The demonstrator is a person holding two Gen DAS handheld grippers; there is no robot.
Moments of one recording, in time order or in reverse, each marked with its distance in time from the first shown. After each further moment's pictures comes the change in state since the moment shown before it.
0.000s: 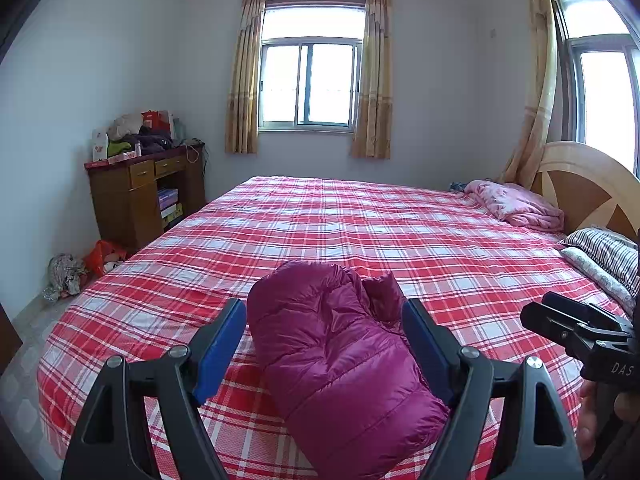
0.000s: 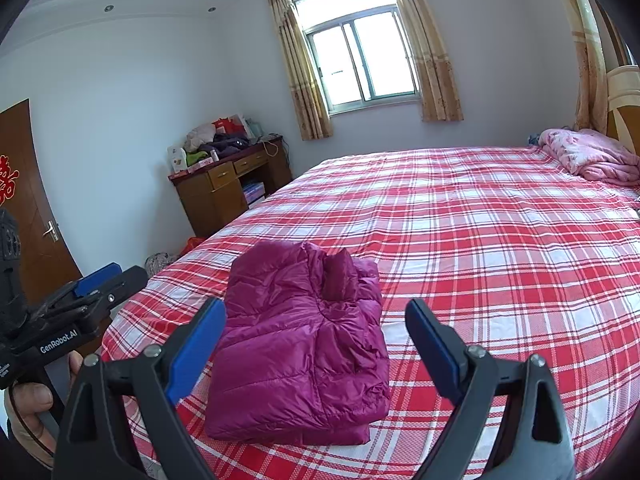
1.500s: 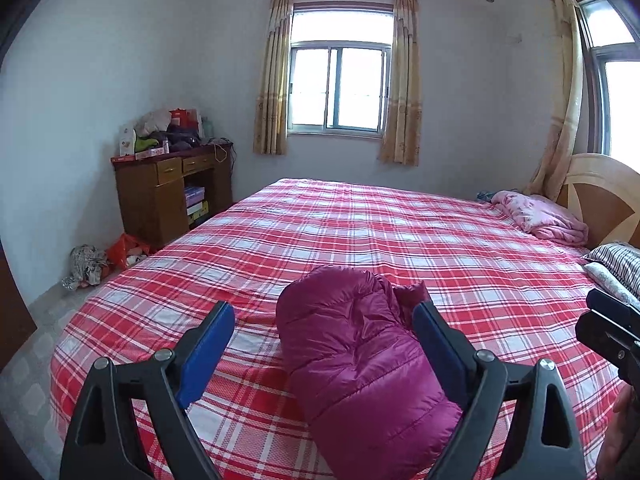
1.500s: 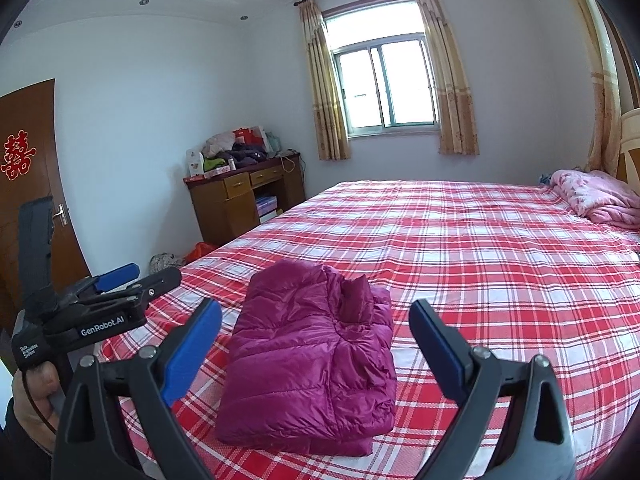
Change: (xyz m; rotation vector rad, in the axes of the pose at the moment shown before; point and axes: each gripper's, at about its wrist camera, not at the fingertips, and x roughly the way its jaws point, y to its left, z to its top) left arm -0.001 0.013 0.000 -0.042 -0.020 0.101; right arm -0.019 0.026 0.004 -0.109 -0.071 0.020
